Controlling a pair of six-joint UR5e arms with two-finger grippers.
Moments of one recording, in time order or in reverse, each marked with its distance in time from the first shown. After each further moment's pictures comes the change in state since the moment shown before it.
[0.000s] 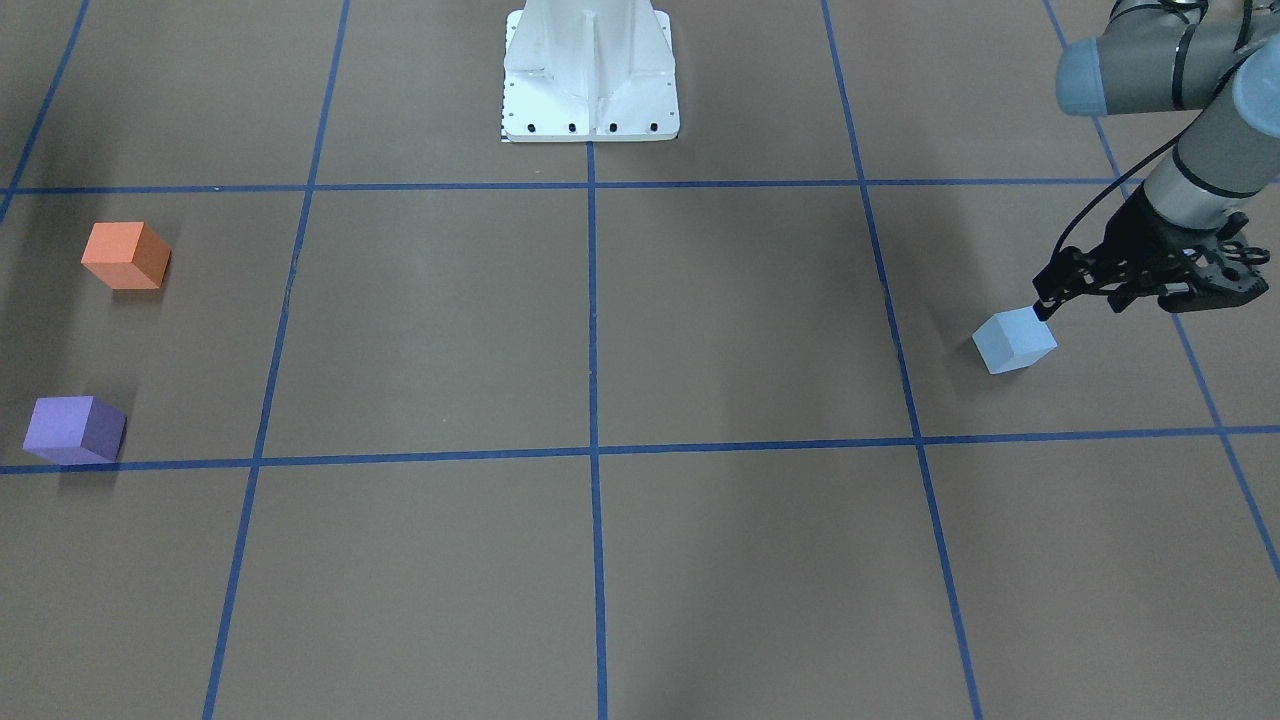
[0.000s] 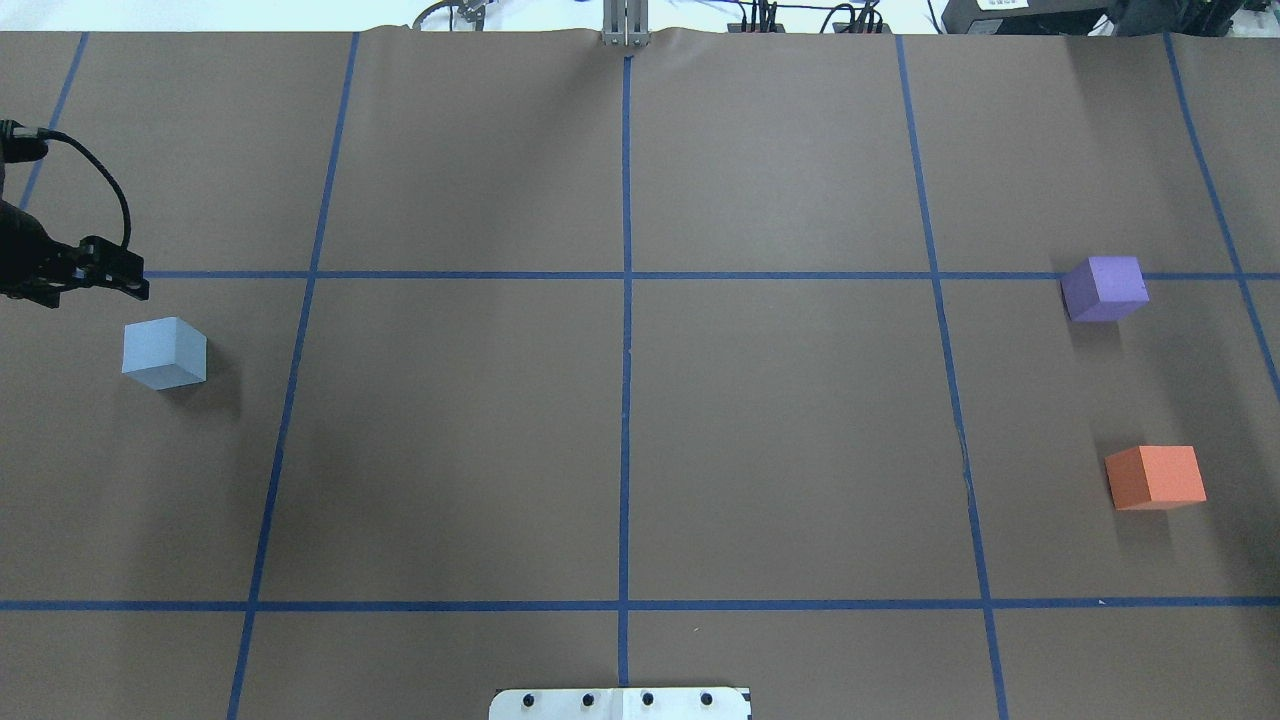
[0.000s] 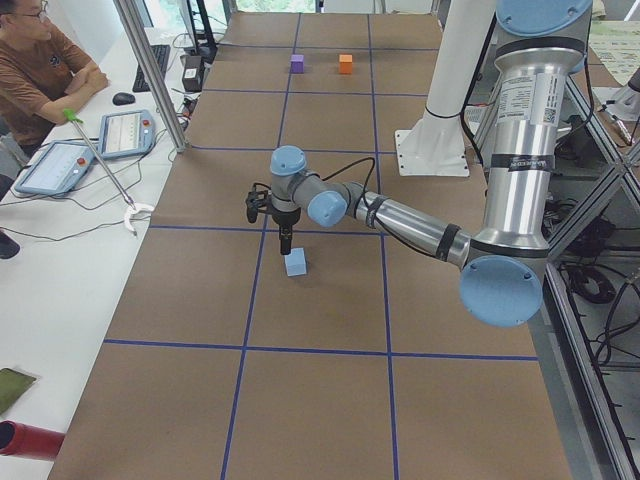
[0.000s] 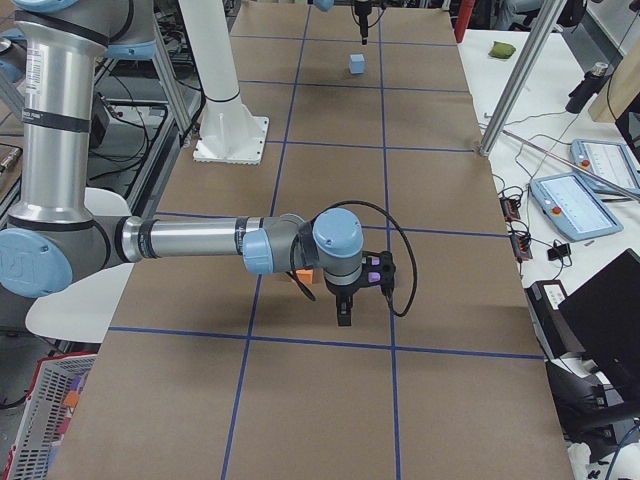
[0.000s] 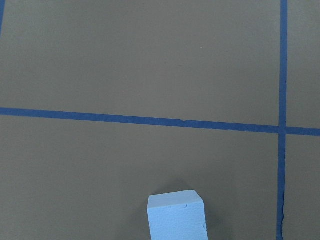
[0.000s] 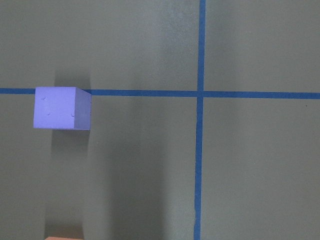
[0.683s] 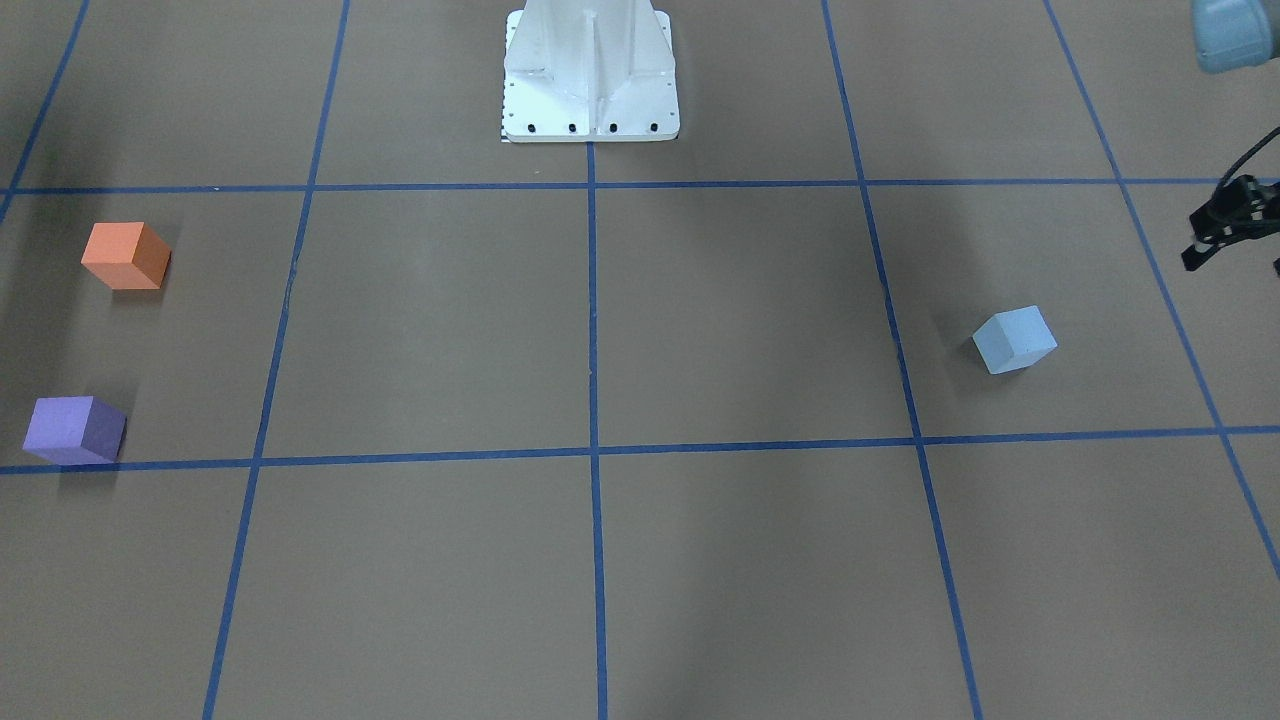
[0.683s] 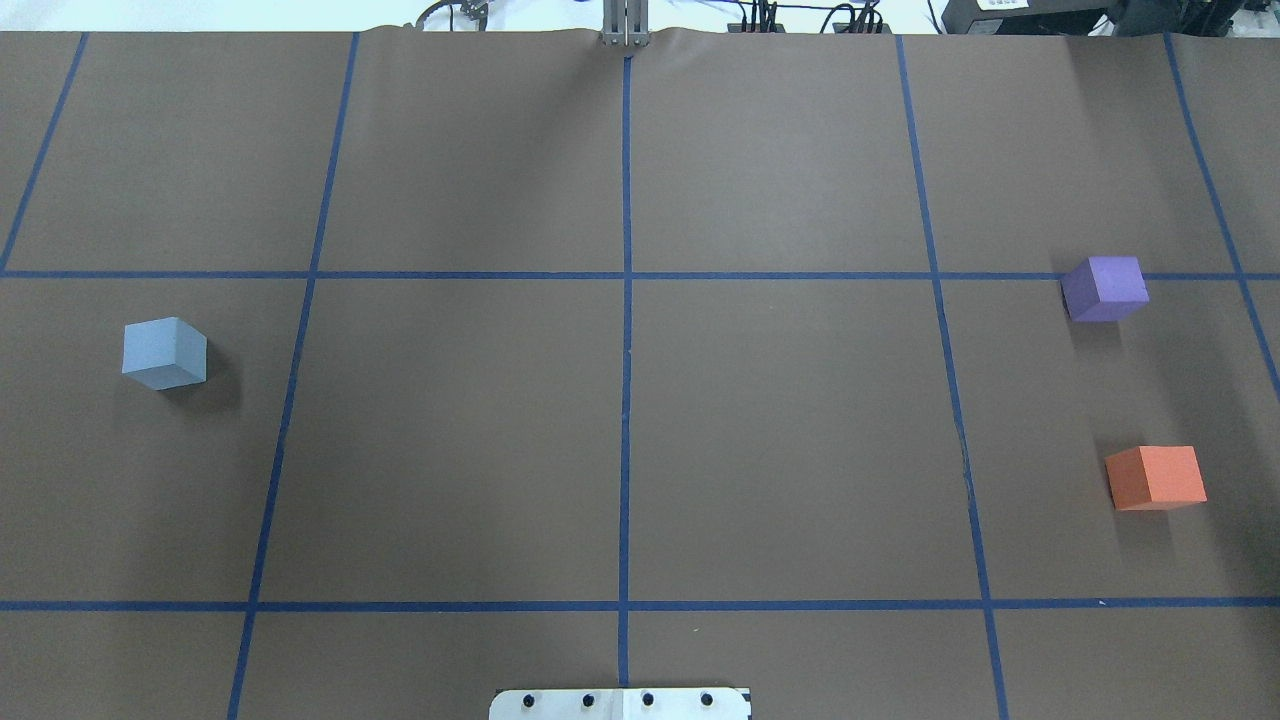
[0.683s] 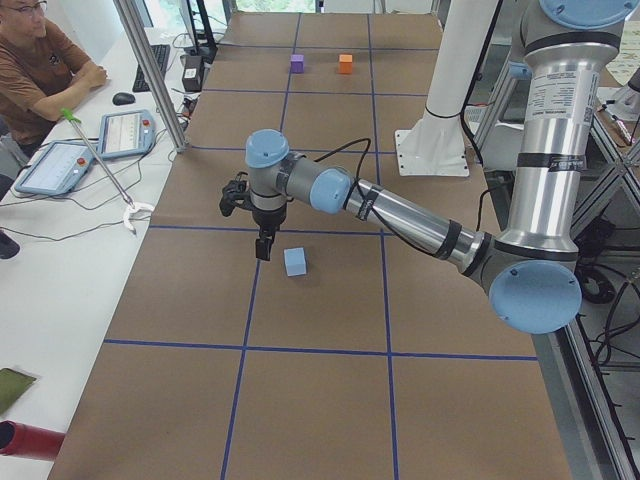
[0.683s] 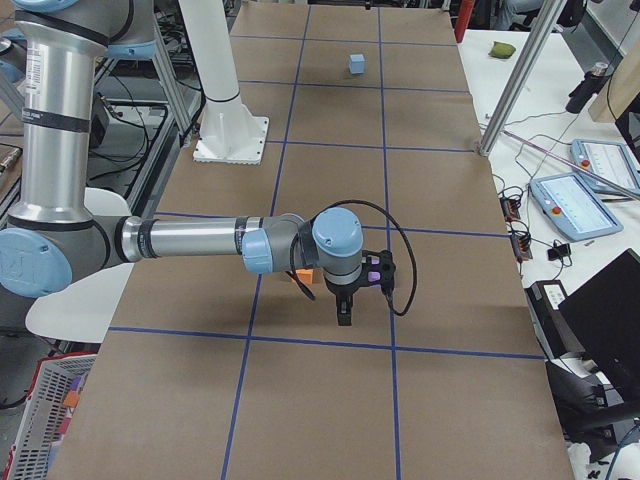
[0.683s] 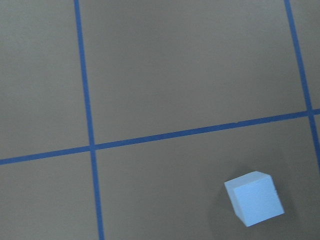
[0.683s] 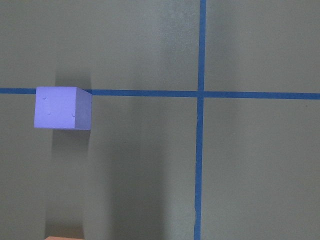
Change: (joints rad) left arm -0.255 -0.011 -0.074 0.262 -0.169 0.490; right arm 0.001 -0.002 0.003 0.003 0.000 0.000
